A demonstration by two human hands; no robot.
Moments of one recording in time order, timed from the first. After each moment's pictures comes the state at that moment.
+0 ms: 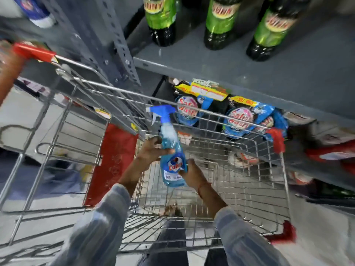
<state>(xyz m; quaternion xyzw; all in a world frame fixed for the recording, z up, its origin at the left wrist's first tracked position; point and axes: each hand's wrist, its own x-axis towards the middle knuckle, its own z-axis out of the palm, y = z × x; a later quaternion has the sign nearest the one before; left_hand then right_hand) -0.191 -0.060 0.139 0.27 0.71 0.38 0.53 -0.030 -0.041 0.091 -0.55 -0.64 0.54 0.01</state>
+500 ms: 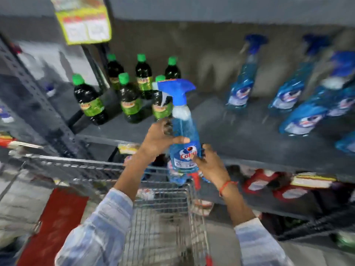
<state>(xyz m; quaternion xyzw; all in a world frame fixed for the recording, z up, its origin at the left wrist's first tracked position) 0.022 0.092 0.372 0.51 0.57 0.47 0.43 0.187 0.104 0.311 -0.53 -0.68 0.42 0.29</state>
